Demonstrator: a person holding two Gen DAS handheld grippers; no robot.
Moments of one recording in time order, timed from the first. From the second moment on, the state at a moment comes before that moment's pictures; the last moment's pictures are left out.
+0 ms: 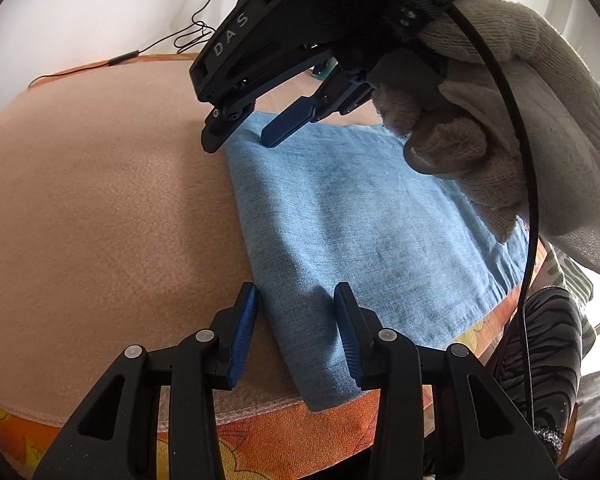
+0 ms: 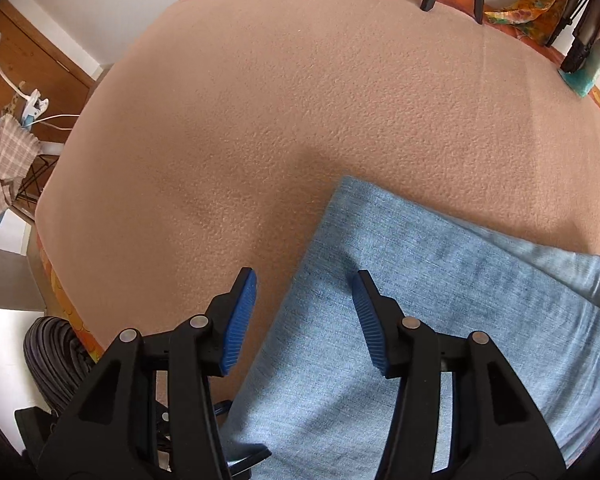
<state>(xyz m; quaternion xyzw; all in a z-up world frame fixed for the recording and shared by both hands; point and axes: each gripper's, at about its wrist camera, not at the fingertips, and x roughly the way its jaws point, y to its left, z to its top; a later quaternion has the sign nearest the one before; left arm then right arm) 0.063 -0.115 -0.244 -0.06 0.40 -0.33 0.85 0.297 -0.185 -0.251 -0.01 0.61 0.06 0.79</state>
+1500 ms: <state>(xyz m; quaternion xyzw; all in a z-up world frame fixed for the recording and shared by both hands) 0.056 -0.111 -0.235 -0.18 0.38 -0.36 0.83 0.281 -0.185 -0.212 0.02 0.60 0.08 0.80</state>
